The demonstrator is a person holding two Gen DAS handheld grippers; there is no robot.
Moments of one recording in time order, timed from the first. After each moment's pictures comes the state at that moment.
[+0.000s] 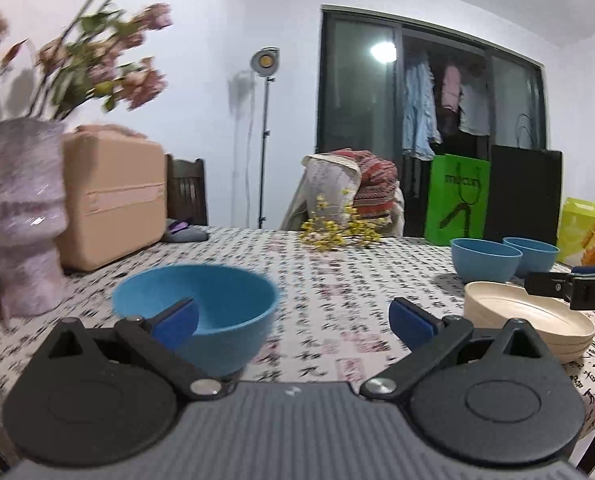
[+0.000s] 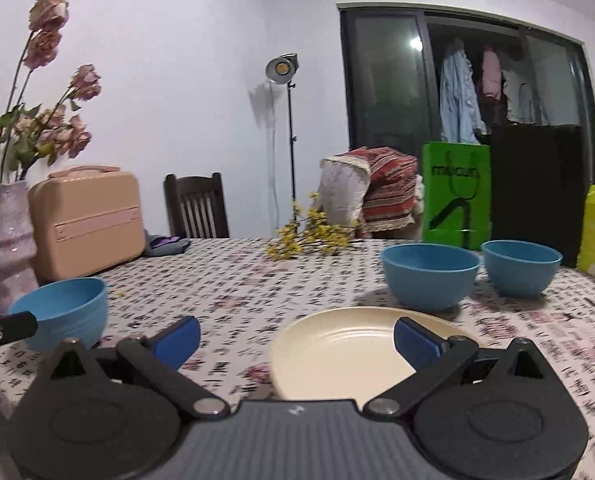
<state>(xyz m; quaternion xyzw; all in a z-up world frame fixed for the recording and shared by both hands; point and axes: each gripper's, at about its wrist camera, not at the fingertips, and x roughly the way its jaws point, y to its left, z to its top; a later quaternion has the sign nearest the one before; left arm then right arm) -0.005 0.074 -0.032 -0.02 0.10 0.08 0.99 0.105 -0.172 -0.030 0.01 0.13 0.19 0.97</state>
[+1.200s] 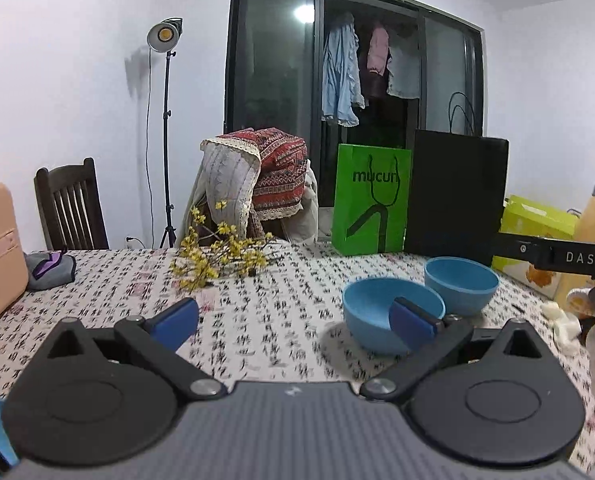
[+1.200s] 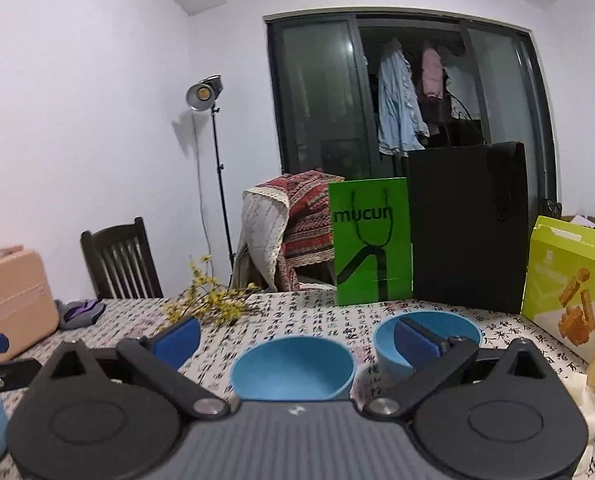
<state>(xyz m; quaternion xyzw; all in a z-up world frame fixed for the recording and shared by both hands) 0.179 -0.037 0.064 -0.01 0.16 -0.03 0.99 0.259 -0.293 0.058 0.07 0.13 0.13 0.98</state>
